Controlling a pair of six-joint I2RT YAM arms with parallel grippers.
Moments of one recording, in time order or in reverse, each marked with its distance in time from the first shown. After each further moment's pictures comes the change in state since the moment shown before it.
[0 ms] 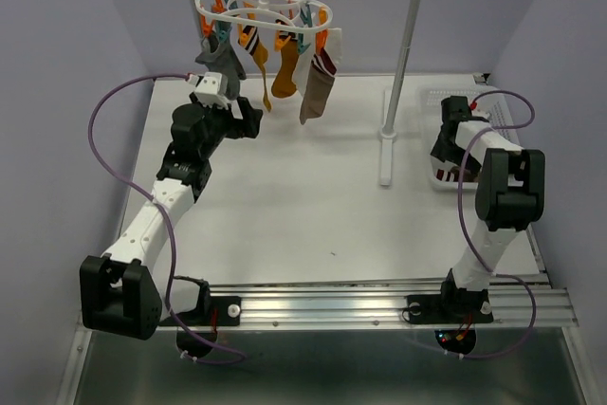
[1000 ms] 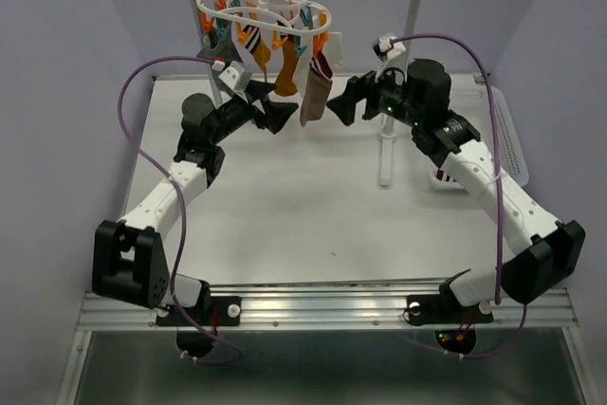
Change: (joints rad) left arm -0.048 0.218 0.098 0.447 0.485 -0.072; right arm 0.543 -0.452 0.154 0.480 -0.868 -0.323
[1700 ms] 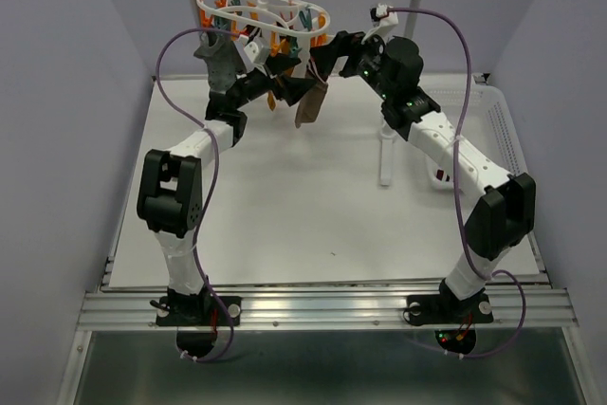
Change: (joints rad) left arm 0.000 0.477 0.380 0.293 0.155 -0.100; right arm 0.000 0.307 0.190 0.330 0.209 0.208
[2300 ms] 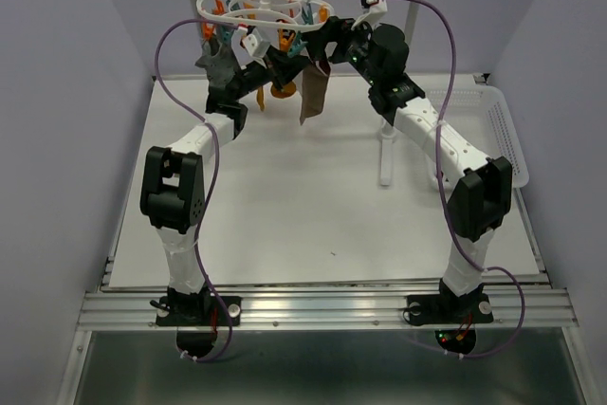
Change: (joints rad) left arm 0.007 0.031 0.081 0.033 0.022 -0.001; right arm 0.000 0.147 0.183 -0.001 0.007 0.047
